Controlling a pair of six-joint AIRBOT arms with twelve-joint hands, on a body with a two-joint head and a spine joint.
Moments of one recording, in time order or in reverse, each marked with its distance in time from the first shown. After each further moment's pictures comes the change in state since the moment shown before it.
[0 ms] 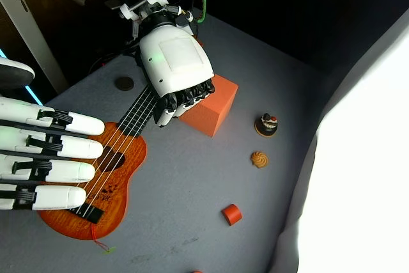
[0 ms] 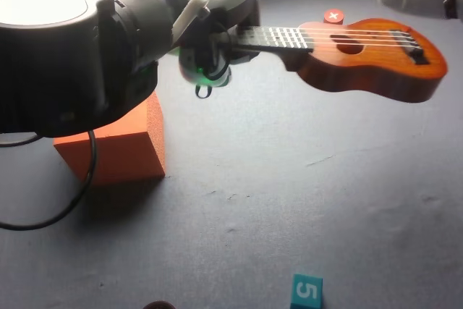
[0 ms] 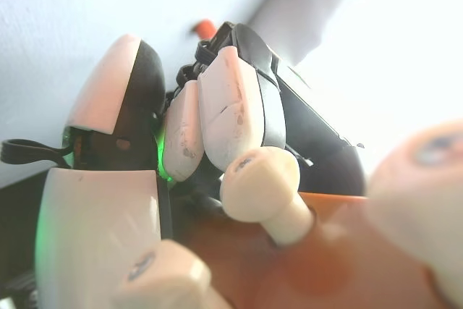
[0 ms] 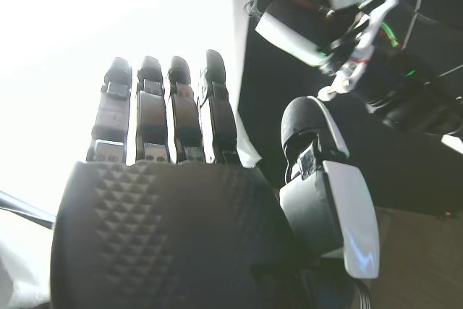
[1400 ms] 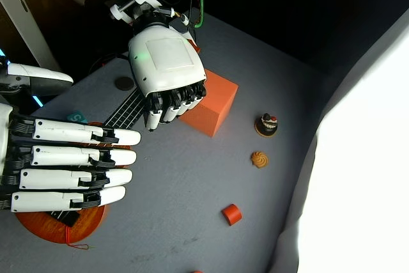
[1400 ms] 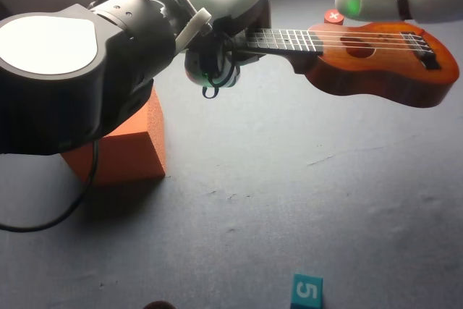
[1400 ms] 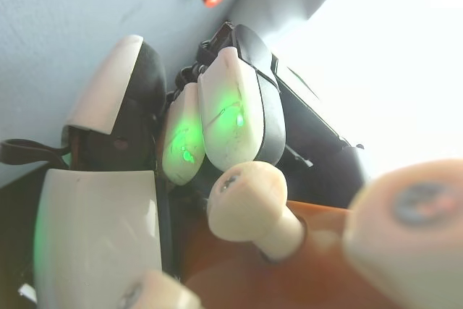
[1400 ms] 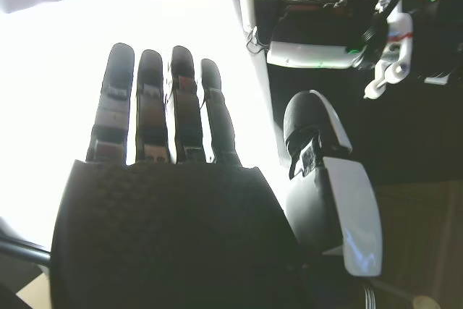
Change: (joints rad) left arm 0.055 0.002 0.002 0.238 -0.037 -0.185; right arm 0.006 -0.125 0.100 0.031 -0.136 0.284
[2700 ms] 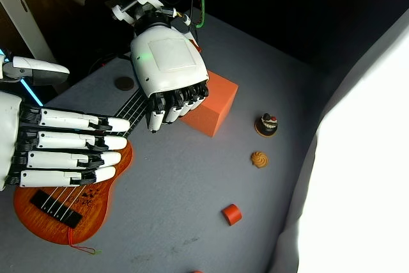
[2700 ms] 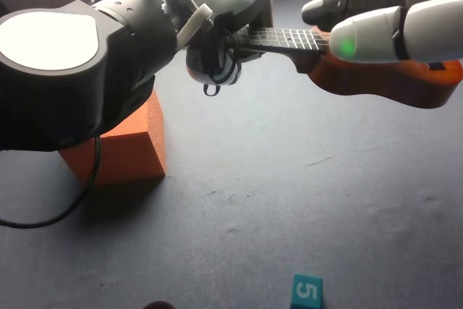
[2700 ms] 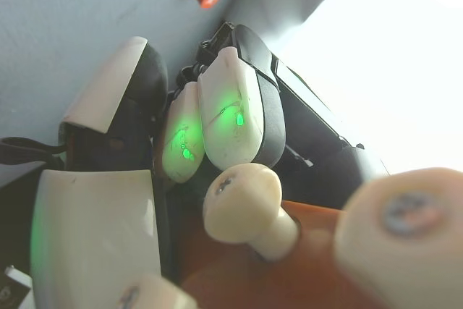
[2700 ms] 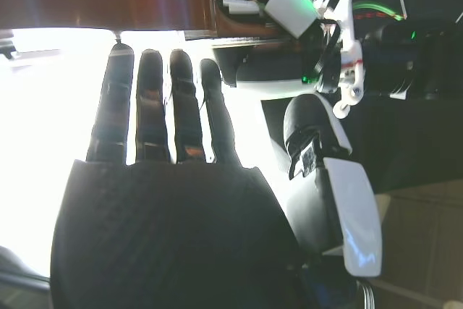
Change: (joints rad) left arm -0.008 -0.004 0.004 0.000 0.001 -0.001; right arm -0.020 0.039 -0.075 0.074 -0.066 0.000
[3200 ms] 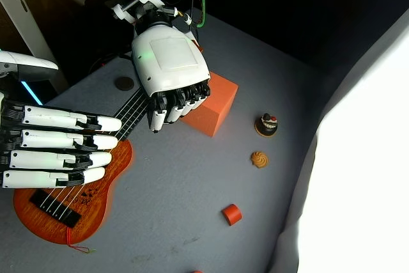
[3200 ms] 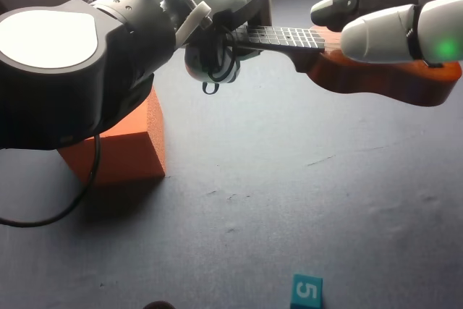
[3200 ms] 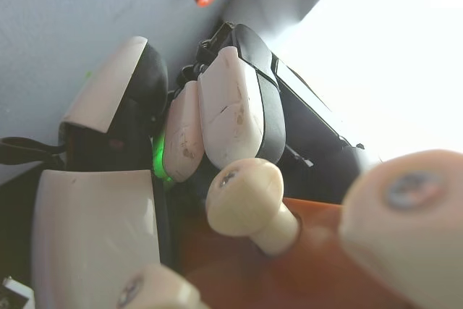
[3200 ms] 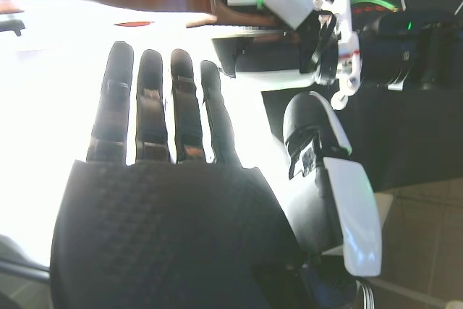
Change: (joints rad) left arm -0.002 0.000 0.002 -0.001 0.001 -0.002; right arm 0.036 0.039 -0.025 0.000 -0.060 0.000
